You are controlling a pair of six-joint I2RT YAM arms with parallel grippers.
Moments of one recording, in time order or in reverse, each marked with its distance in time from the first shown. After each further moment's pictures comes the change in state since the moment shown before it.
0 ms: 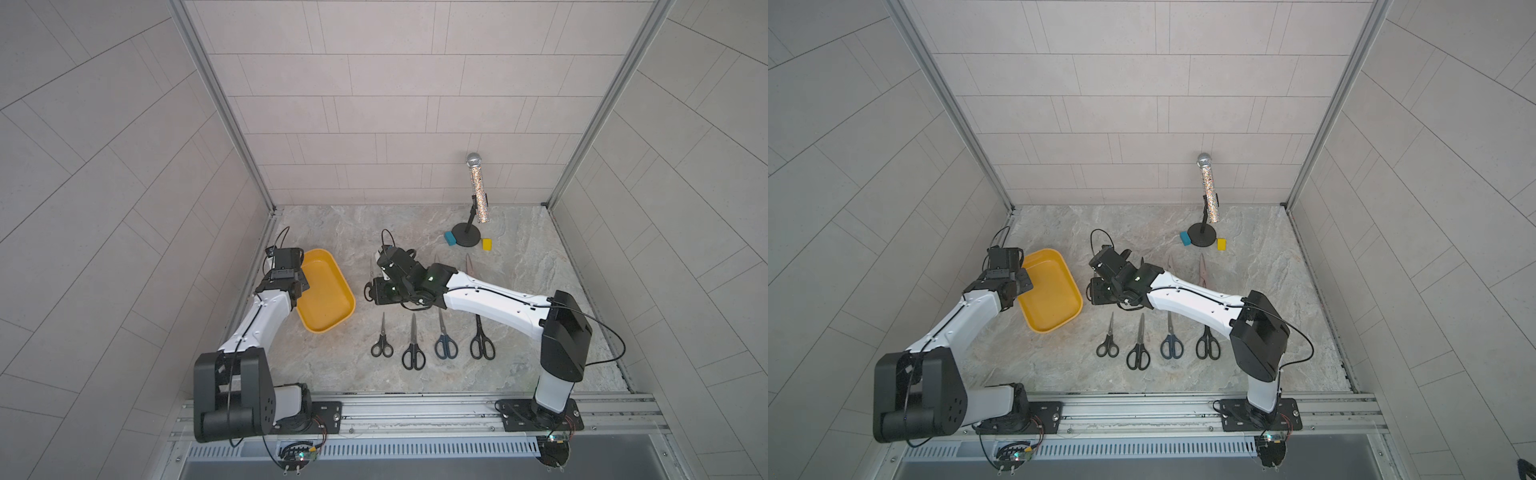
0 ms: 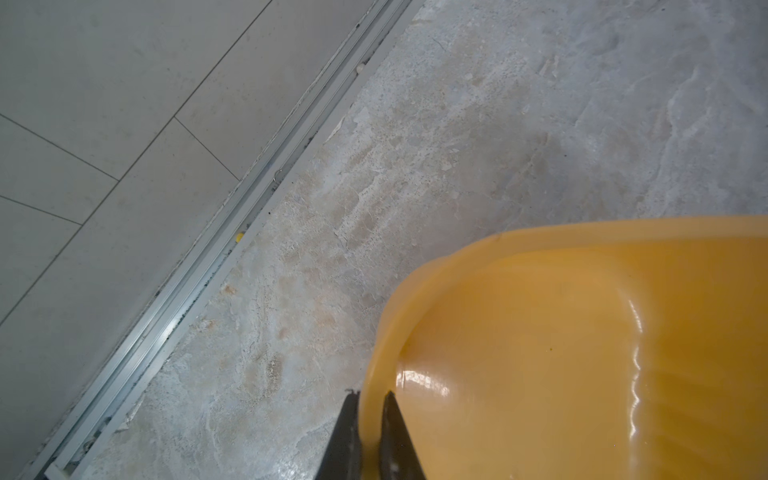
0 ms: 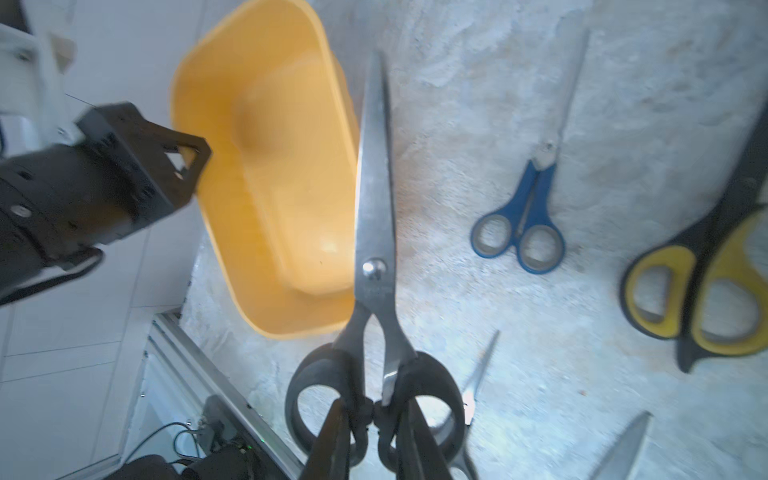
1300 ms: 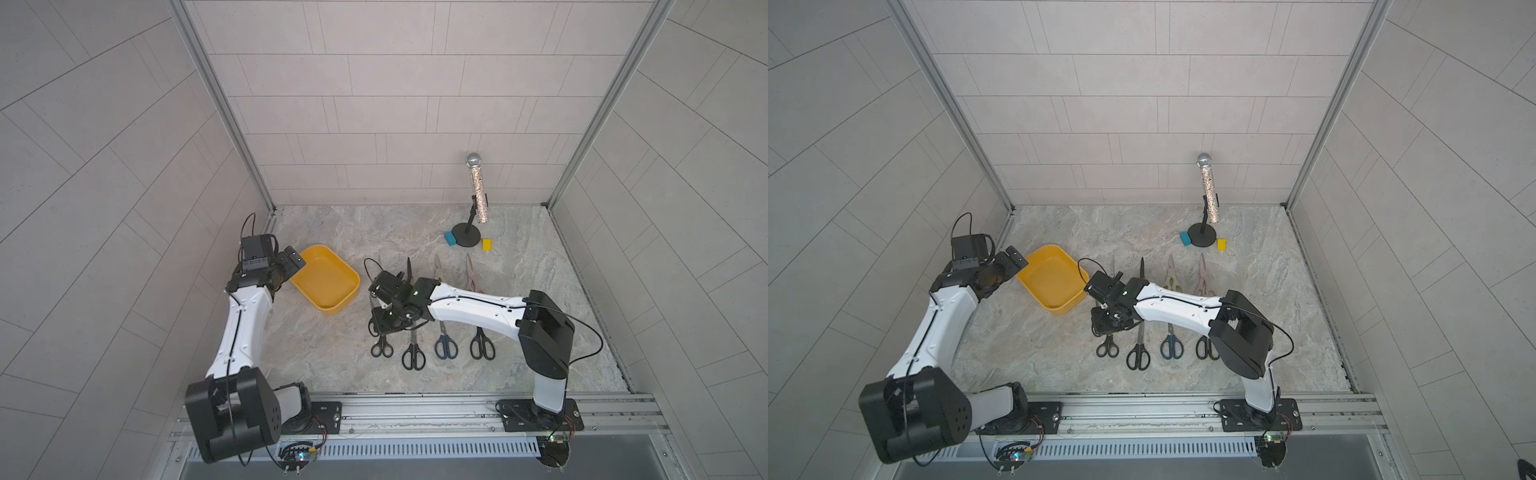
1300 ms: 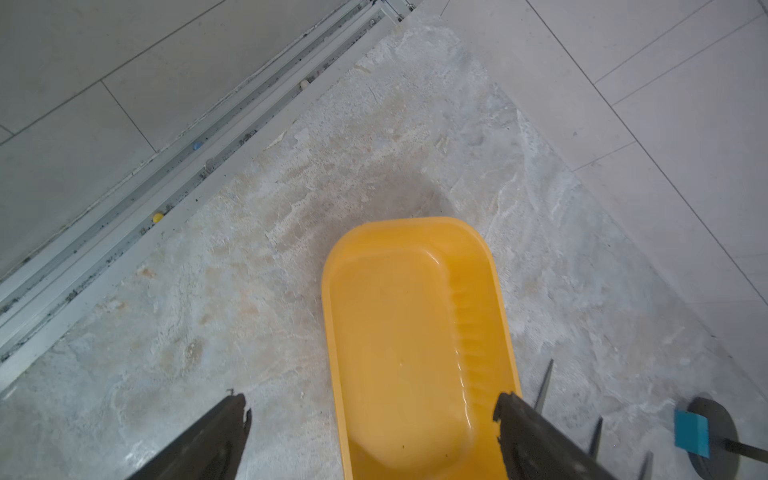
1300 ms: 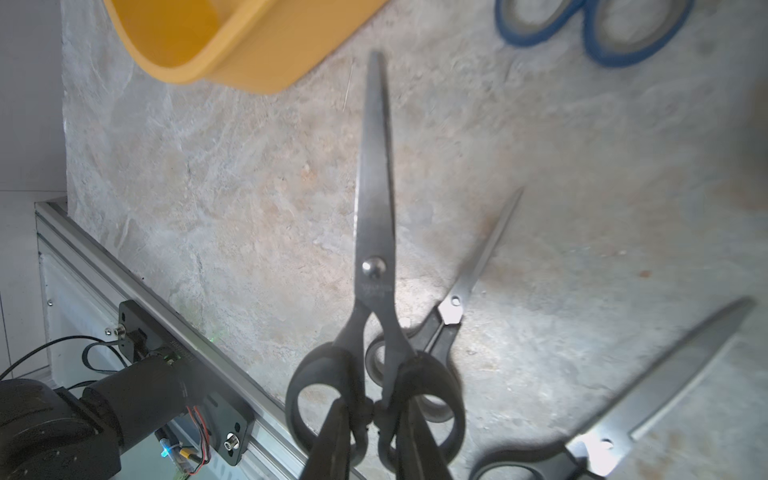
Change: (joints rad) left arm 0.132 -0.138 0.159 -0.213 0.381 -0.162; right arm 0.072 0.119 -0.021 -0.119 -0.144 0.016
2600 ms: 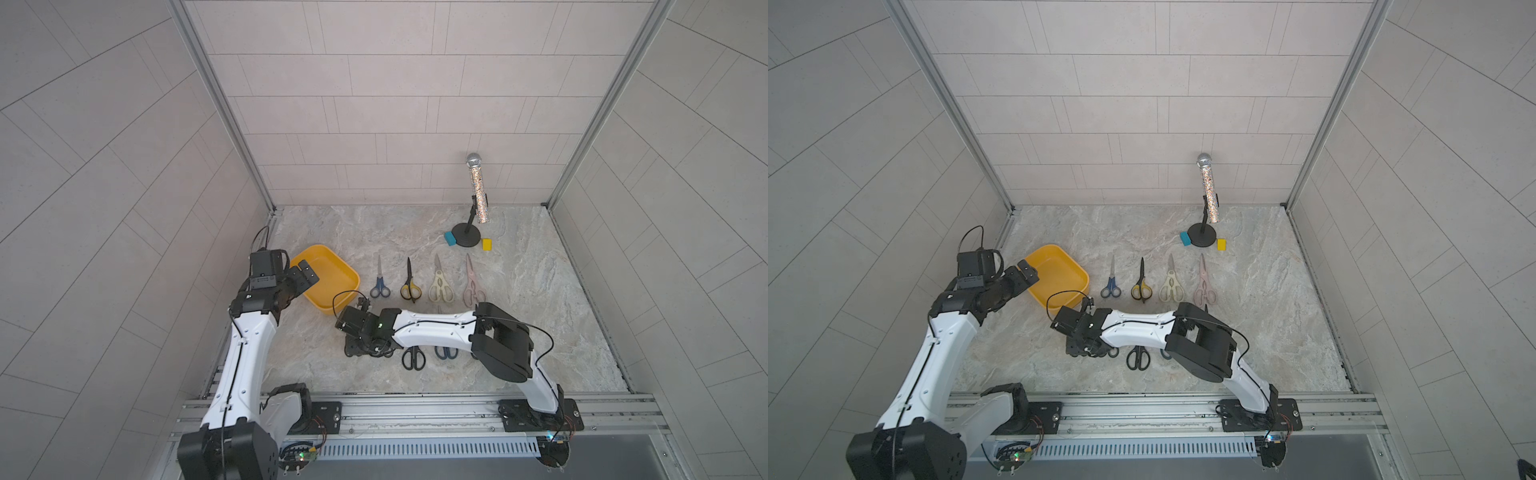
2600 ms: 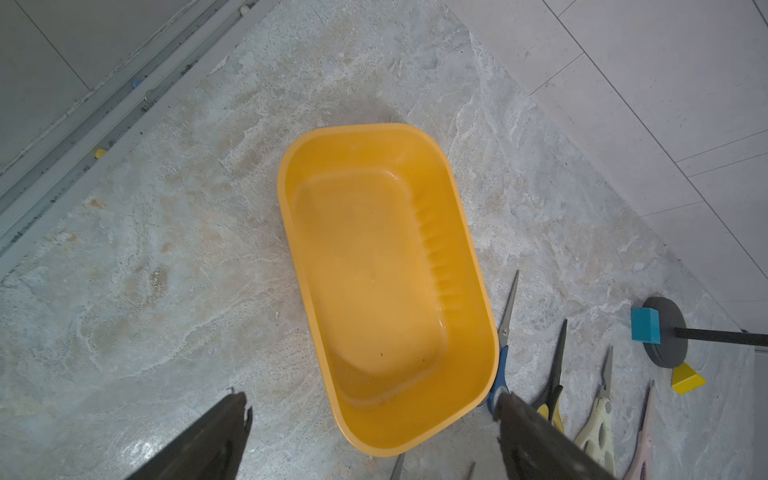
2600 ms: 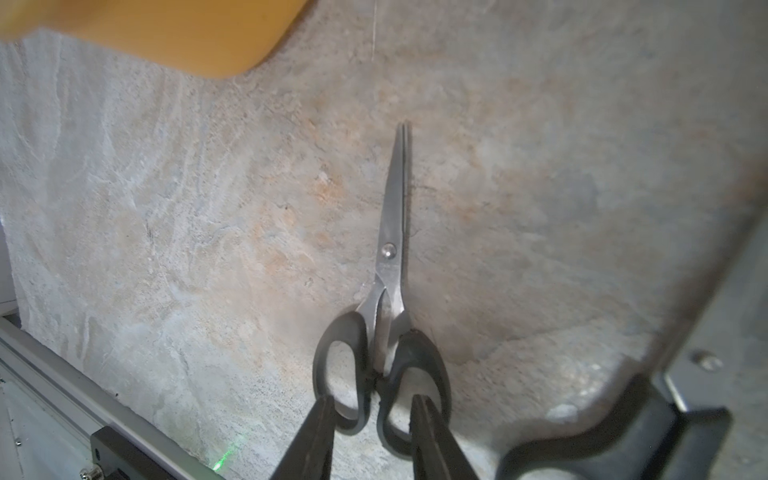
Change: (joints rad) left arm -0.110 -0.156 -0.073 -0.092 0.034 0.008; right arm 0.175 0.223 0.121 0.124 0.246 0.338
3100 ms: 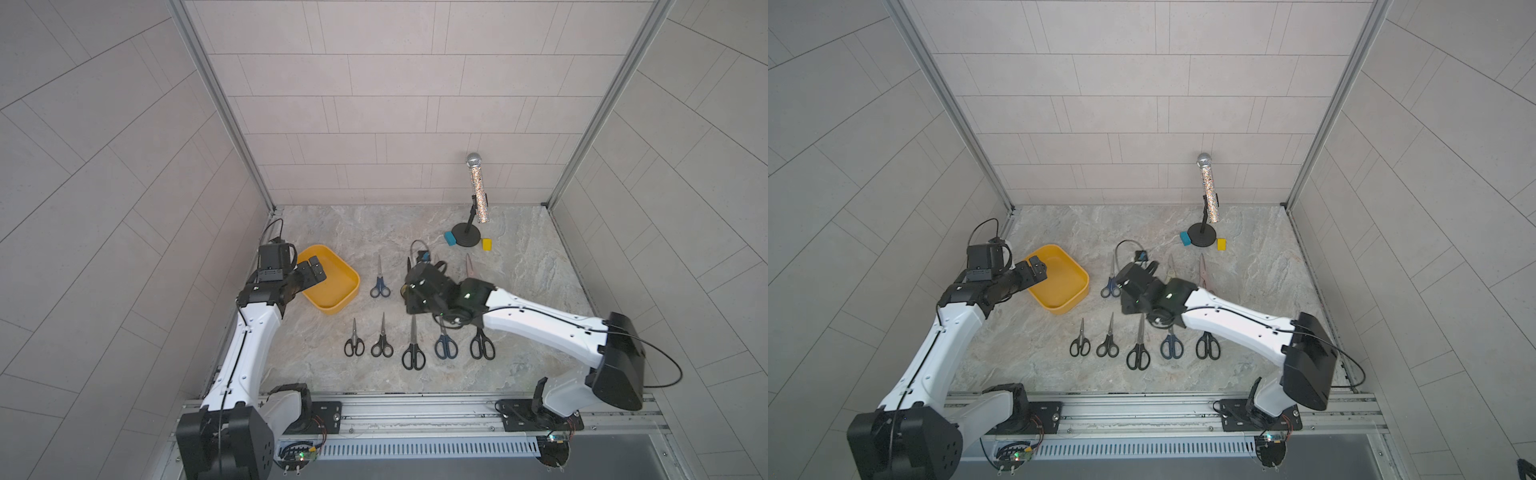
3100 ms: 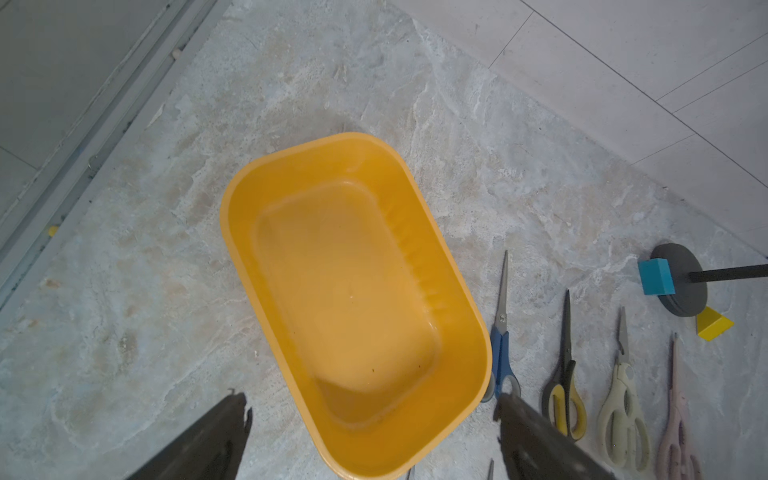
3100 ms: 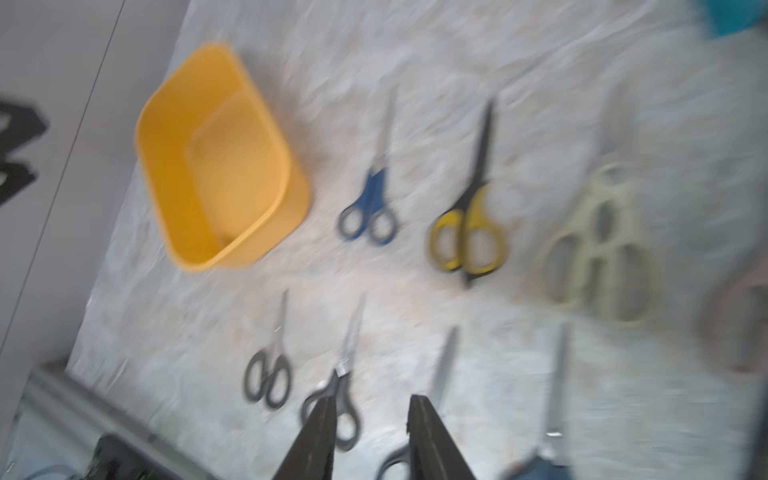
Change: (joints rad) left arm -0.046 0.056 -0.012 0.129 0.000 0.163; right arm -0.311 -0.703 -0.402 -0.071 0.218 -0.396
